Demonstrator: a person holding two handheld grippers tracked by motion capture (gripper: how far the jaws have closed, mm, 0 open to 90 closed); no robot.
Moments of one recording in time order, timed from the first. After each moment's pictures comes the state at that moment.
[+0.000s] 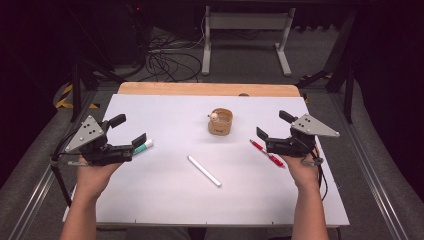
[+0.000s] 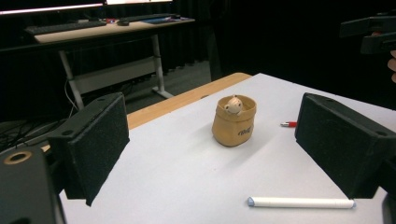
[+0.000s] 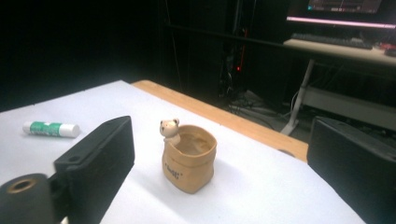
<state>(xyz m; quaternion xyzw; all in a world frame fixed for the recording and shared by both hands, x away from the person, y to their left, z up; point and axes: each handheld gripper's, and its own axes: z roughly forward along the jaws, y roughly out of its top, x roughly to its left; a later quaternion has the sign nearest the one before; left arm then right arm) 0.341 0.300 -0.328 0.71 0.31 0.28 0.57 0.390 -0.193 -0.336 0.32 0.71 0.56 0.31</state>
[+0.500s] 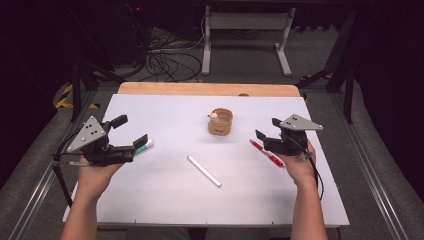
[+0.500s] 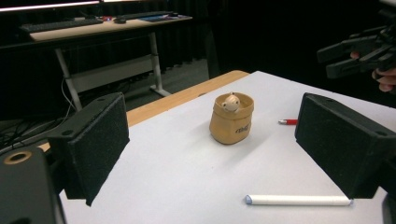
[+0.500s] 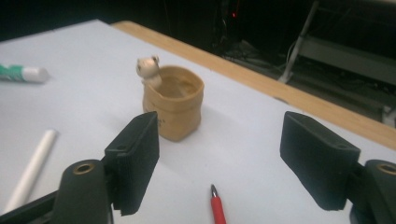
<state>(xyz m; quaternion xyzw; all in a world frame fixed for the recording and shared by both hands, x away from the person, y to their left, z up) 0.341 0.298 -0.329 0.71 0.31 0.28 0.57 0.412 -0.191 -0.362 0.35 0.76 0.47 0.28</state>
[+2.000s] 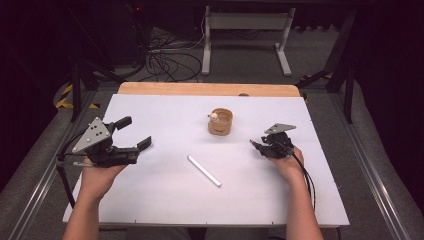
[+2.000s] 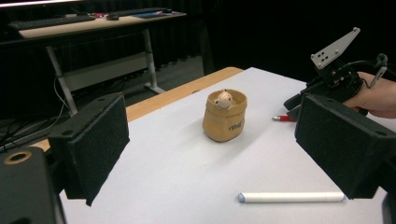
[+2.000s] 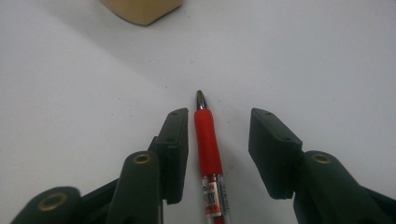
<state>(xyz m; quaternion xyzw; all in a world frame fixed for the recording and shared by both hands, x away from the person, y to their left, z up) 0.342 0.290 -0.332 0.72 0.30 0.27 0.57 0.461 -0.191 -0.446 0.38 0.83 0.34 0.21</state>
